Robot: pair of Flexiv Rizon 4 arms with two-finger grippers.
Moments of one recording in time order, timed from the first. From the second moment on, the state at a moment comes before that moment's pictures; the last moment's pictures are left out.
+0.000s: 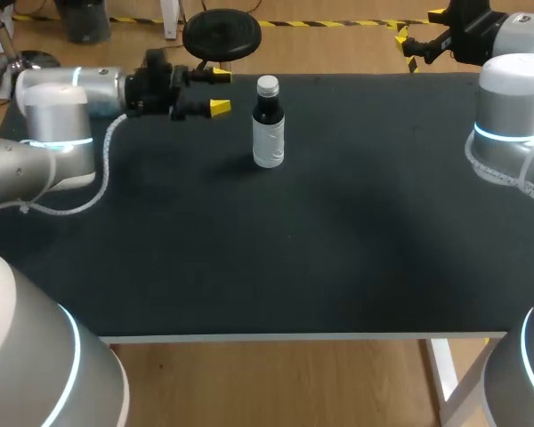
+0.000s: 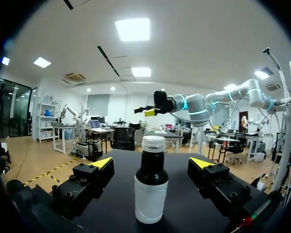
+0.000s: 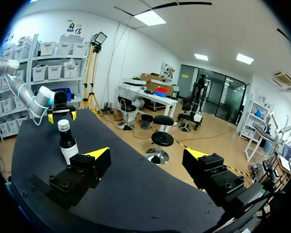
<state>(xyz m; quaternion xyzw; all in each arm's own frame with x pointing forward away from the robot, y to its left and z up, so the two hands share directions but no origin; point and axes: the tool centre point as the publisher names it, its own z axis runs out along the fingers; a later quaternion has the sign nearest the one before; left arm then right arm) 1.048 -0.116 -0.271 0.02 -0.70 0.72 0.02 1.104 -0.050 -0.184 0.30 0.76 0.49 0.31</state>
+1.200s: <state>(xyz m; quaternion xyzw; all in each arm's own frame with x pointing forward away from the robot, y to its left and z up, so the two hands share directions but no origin) 1.052 -0.194 -0.285 -0.05 -0.70 0.70 0.10 1.104 -0.050 -0.184 0.30 0.76 0.49 0.31</state>
